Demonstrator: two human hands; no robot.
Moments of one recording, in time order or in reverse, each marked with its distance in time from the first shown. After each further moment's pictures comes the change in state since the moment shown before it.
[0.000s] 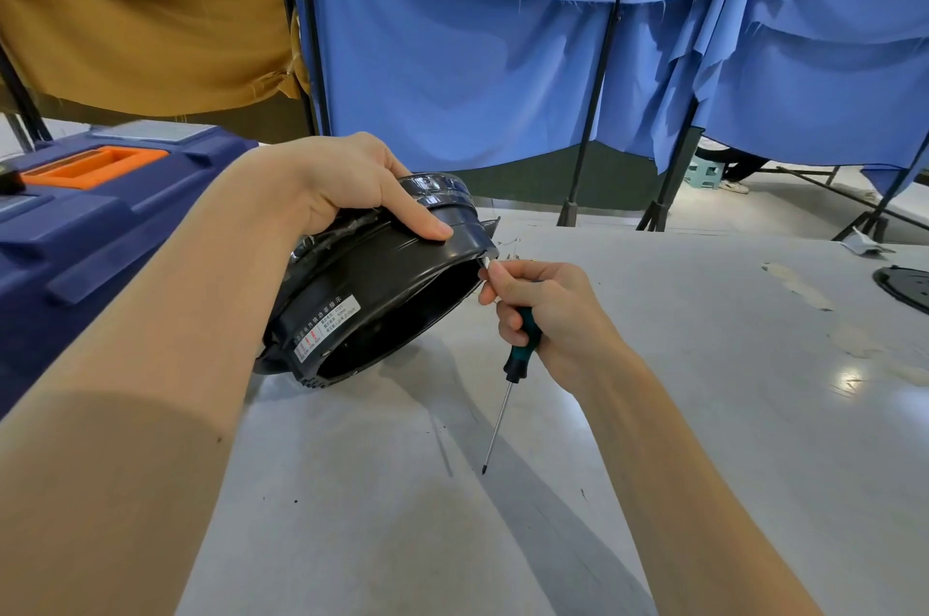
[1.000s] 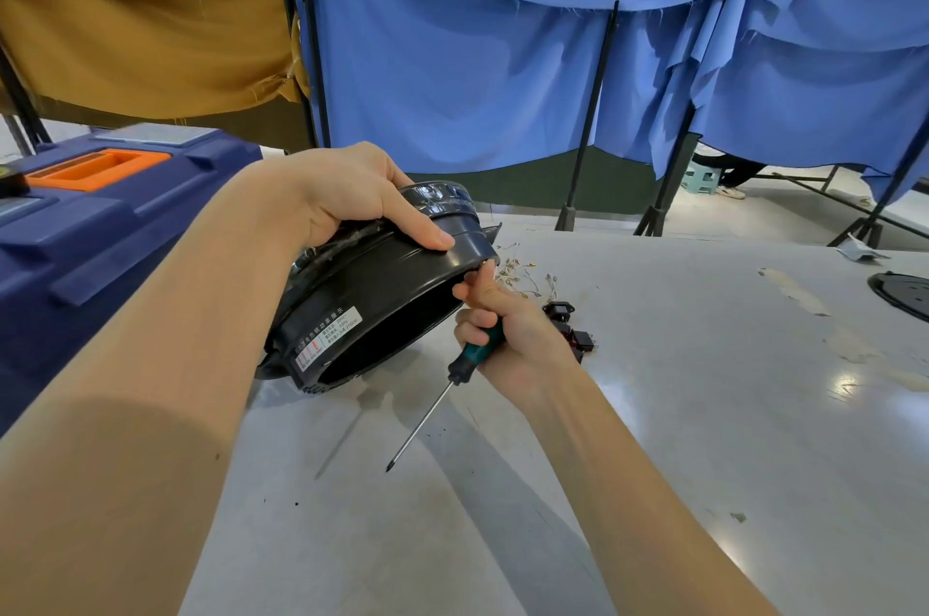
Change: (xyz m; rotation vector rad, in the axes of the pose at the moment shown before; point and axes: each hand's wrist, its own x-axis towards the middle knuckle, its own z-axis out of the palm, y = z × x) left_hand -0.003 -0.005 0.004 -0.006 0.000 0.019; right_hand 0.004 0.024 0.027 0.611 -0.083 0.183
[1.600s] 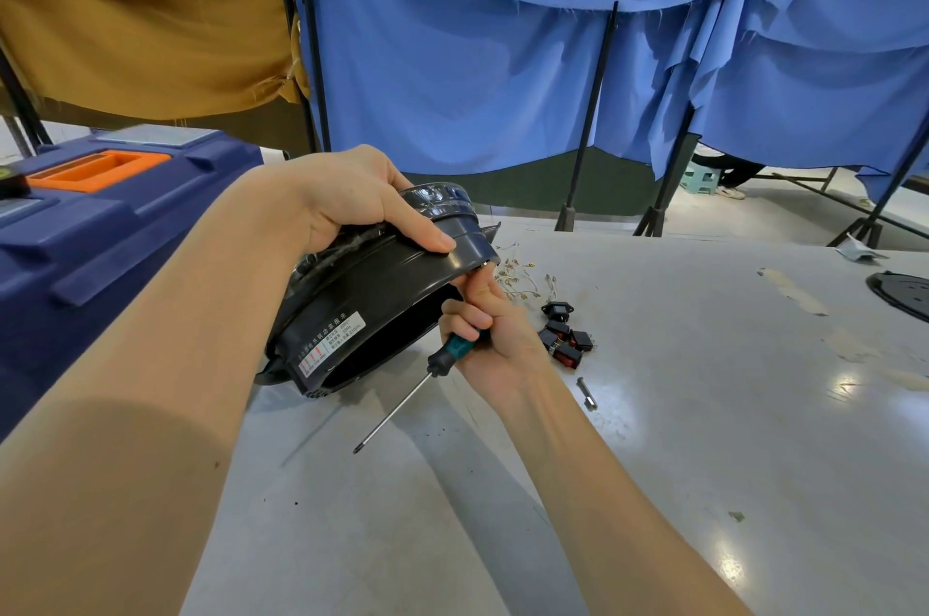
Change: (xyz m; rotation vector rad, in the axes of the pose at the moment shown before) left_hand -0.002 0.000 0.003 -0.003 0.008 0.012; right_hand 0.002 0.015 0.008 0.350 -0.111 -0.003
